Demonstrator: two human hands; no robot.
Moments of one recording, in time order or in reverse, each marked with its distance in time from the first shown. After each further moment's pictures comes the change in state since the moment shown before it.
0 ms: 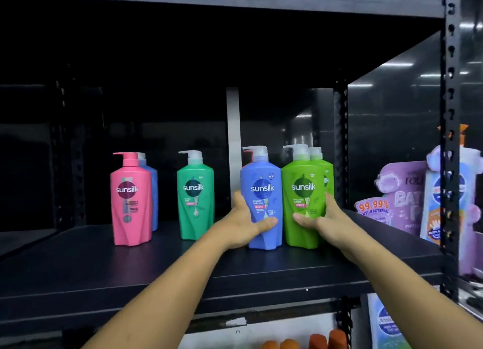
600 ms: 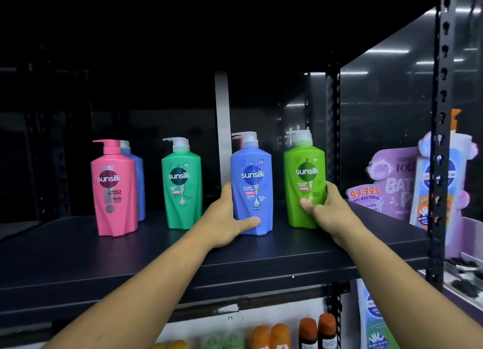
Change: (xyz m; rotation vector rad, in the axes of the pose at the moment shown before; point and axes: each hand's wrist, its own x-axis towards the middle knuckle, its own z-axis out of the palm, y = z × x) left_hand 0.000 -0.022 0.008 0.061 0.087 0.091; right_hand 0.024 0.034 -0.017 -0.044 0.202 0.036
